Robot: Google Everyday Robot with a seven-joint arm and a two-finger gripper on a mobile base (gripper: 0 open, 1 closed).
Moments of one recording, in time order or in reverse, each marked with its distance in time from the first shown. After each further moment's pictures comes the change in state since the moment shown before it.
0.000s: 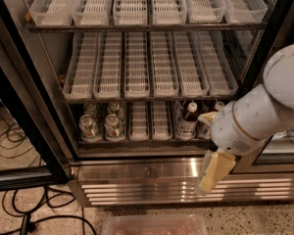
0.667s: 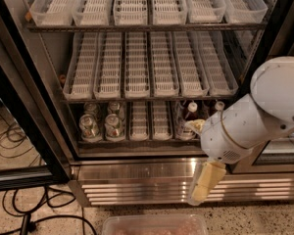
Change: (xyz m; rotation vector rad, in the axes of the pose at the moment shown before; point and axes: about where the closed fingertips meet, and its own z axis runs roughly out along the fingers) arm -0.015 0.019 0.022 -0.042 -0.044 -0.097
